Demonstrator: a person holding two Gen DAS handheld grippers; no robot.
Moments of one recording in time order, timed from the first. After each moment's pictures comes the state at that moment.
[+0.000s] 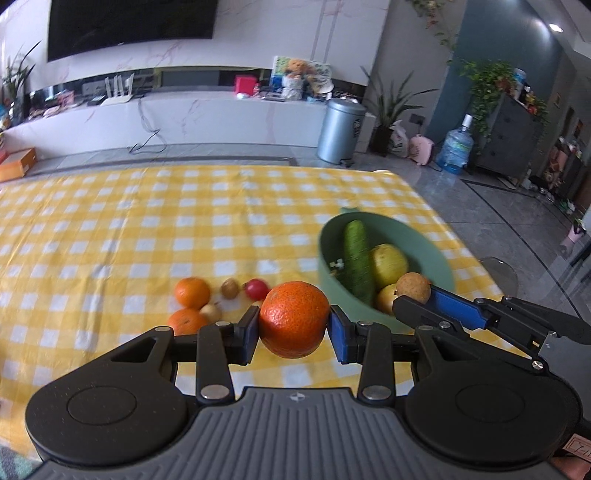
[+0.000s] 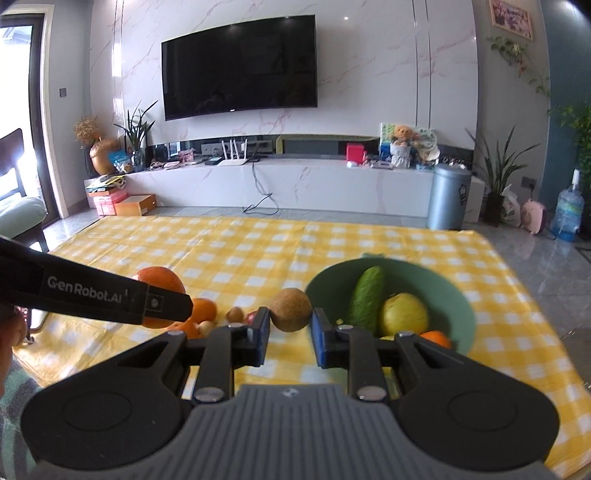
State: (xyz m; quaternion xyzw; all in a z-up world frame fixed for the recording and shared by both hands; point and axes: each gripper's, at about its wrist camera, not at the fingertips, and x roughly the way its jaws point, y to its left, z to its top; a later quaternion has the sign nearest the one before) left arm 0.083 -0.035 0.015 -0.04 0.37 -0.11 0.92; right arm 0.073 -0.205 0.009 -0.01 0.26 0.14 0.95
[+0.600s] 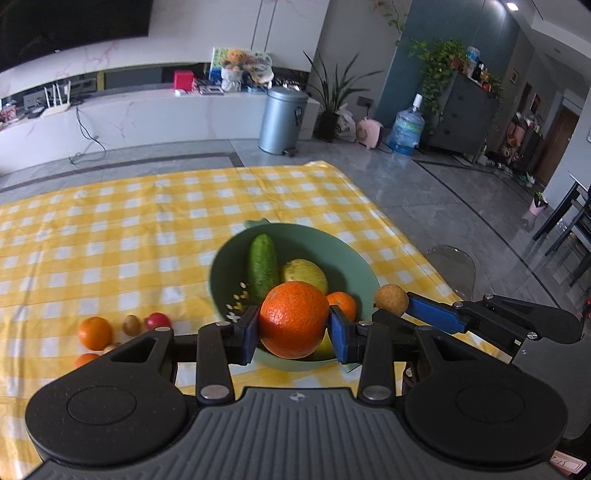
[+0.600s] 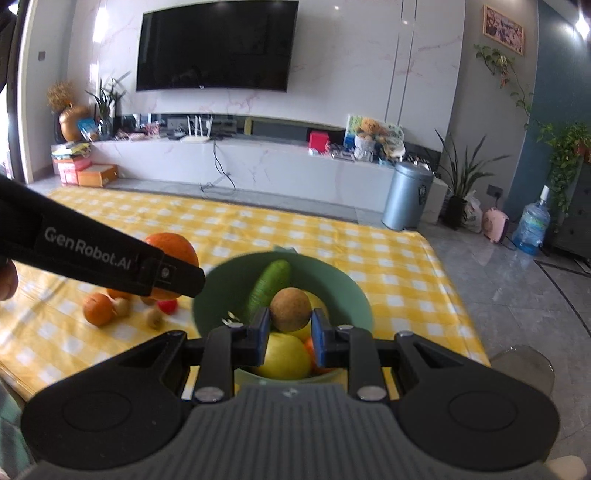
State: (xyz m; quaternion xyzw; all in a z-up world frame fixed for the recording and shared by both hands) left arm 0.137 -0.119 0.010 -0.03 0.39 -0.19 0.90; right arm 0.102 -0.274 0.011 -0.07 0.30 0.09 0.95
